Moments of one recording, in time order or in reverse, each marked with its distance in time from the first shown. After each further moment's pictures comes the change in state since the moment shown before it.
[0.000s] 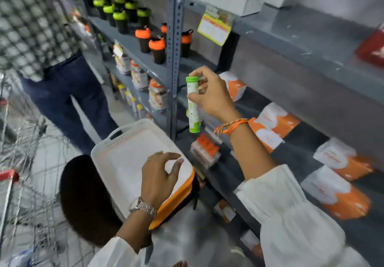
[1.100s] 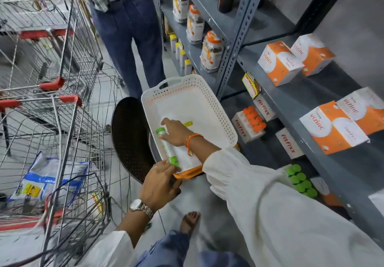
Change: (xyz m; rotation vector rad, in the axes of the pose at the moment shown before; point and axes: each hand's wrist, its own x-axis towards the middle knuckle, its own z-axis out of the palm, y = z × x) left_hand -0.134 -0.129 -0.022 0.320 -0.282 -0.074; right_hand -0.112 0.082 0.294 -0.263 -0.994 0.109
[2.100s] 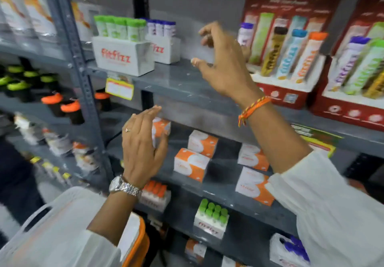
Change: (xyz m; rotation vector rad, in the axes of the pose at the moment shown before) left_hand 0.215 0.325 -0.142 -0.395 0.549 0.817; right_hand -0.445 -0.037 -0.371 -0.493 1.561 0.185
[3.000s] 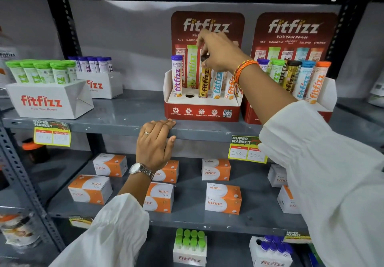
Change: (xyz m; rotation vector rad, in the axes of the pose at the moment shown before) left_hand 0.078 0.028 0.153 0.002 -0.026 0.416; right_hand 0.064 0.083 -0.117 -0.432 -0.204 0.331
